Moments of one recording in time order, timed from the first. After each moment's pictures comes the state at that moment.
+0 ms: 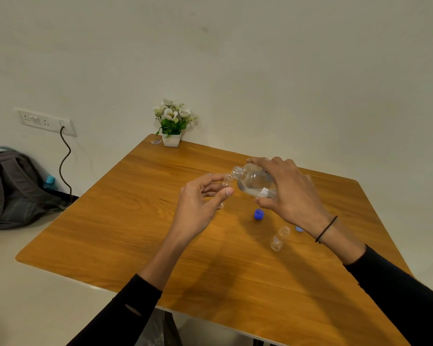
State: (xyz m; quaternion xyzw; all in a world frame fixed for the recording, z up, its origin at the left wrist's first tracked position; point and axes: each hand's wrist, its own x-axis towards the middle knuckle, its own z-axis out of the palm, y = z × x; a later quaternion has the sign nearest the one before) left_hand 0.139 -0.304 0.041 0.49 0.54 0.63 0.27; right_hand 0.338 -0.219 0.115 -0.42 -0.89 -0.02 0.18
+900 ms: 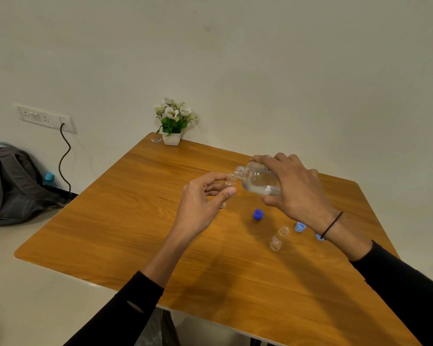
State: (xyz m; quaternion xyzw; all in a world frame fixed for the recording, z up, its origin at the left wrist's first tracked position) left_hand 0.143 -0.300 0.042 0.49 0.54 0.63 0.27; right_hand 0.341 -0.216 0.126 -0.42 -0.89 -0.06 0.15
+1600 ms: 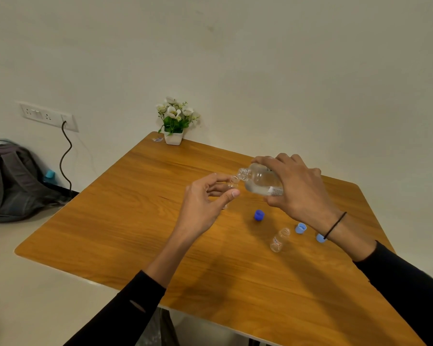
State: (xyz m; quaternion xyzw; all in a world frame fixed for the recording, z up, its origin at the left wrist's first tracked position) left_hand 0.144 -0.300 0.040 0.49 0.55 0.62 0.26; right_hand 0.343 -0.211 0.126 -0.41 -0.90 -0.09 0.14
